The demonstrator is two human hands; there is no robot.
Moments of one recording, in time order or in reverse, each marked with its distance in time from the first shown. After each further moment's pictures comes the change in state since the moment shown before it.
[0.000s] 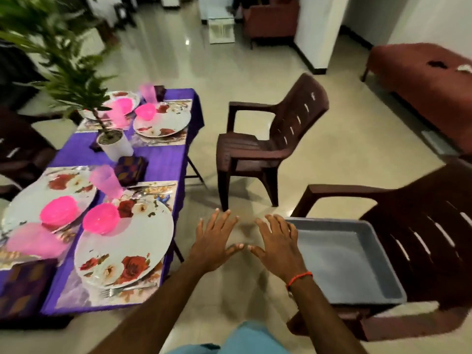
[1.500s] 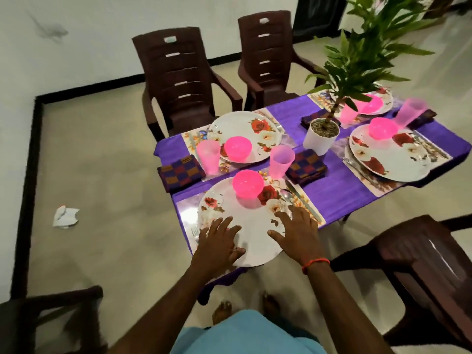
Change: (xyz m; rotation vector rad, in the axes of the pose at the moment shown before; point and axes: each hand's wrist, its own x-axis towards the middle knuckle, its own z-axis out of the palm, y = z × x) left_hand -0.092 -0.135 0.011 -0.292 0.240 -1.198; right_hand 0.264 -0.232 0.099 -0.110 -0.447 -0.938
